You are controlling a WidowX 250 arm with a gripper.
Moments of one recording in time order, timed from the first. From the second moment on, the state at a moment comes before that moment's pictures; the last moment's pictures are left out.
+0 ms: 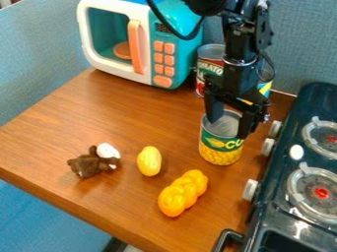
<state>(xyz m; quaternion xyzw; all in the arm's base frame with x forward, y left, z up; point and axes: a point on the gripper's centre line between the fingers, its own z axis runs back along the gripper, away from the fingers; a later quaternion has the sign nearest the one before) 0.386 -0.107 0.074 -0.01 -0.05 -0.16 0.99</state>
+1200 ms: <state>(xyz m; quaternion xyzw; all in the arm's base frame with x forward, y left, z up) 0.397 -0.015 0.073 0.05 -0.03 -0.09 0.99</state>
